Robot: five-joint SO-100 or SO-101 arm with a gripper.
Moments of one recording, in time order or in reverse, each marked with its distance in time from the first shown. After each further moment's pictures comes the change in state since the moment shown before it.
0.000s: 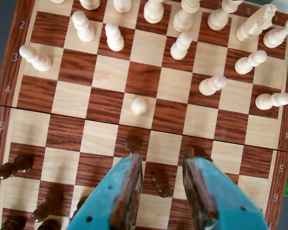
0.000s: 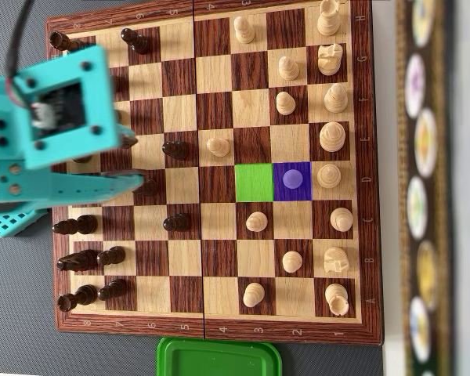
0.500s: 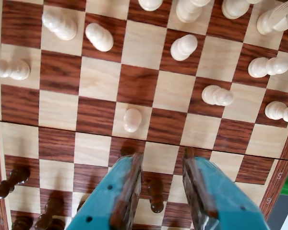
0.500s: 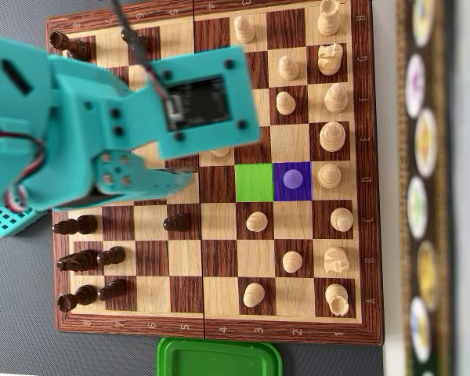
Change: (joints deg) arm 1.3 -34.5 -28.6 7.9 0.0
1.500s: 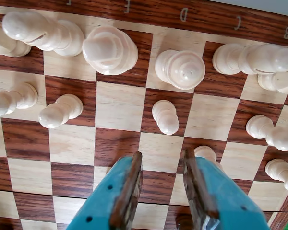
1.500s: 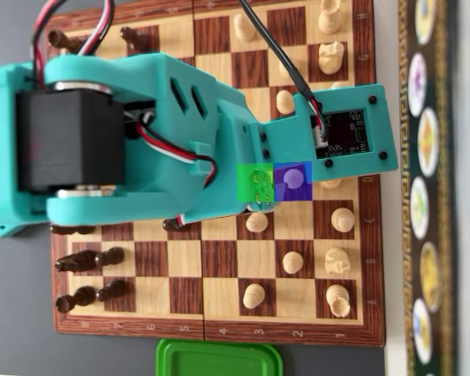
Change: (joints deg) arm 1.5 -29.5 -25.1 0.0 0.0
